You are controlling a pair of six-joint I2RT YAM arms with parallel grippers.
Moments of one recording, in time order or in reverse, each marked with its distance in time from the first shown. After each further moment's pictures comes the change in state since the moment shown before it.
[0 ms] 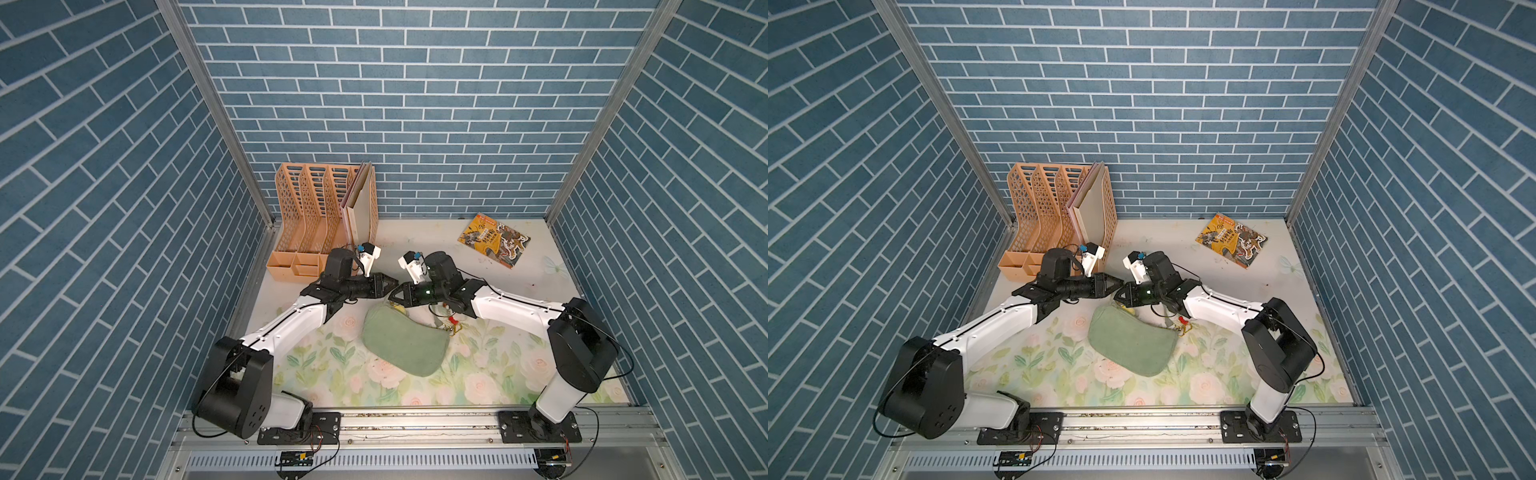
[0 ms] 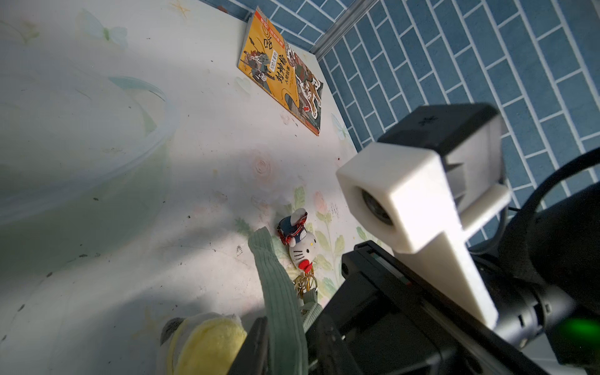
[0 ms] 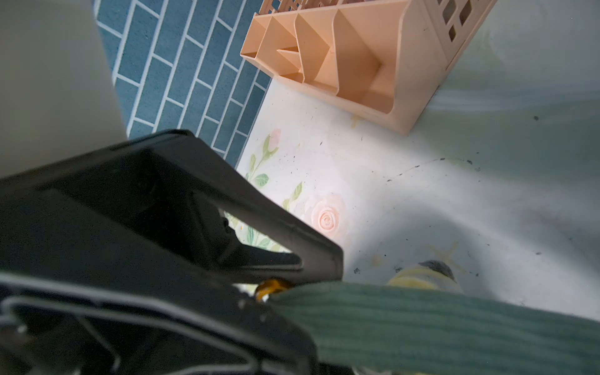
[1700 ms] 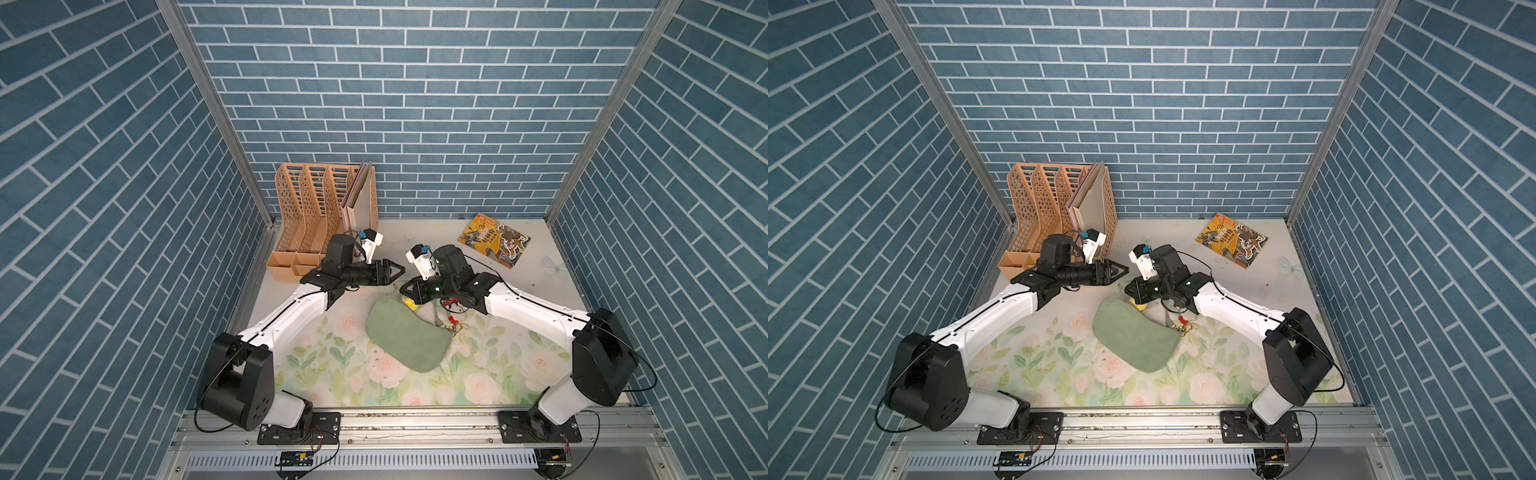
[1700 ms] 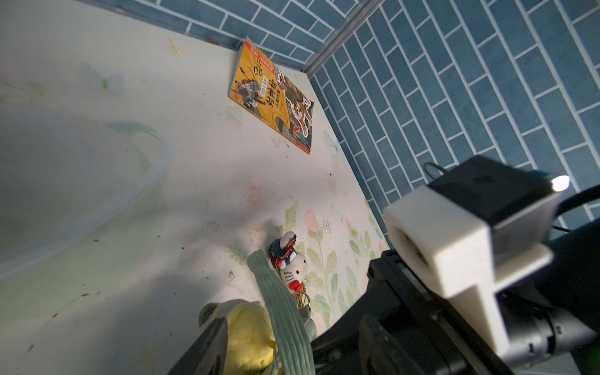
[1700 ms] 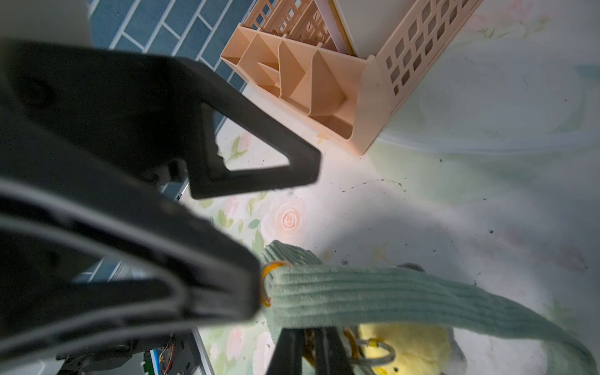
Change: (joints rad) left arm -0.002 0.054 0.152 -0.095 -0.006 0.023; right arm -0.013 -0.105 0.052 -0.208 0.122 -0.238
